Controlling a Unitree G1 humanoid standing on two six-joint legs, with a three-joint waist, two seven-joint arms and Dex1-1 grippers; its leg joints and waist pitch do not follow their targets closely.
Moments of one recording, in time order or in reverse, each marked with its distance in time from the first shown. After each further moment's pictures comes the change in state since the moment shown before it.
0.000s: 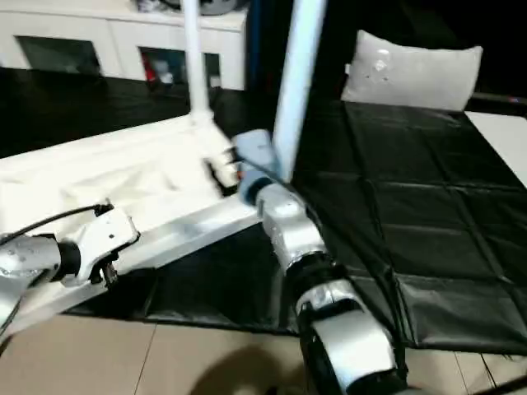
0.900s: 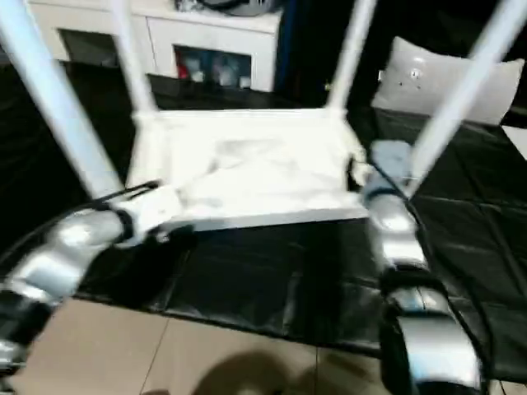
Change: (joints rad) left arm -0.266 -0.250 -0.100 0.504 0.089 -0.443 0.299; right arm 0.160 -0.341 -0.164 0.033 -0.003 -0.144 -0.191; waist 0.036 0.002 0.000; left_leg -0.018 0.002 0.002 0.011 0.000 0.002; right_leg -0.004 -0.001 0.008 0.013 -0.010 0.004
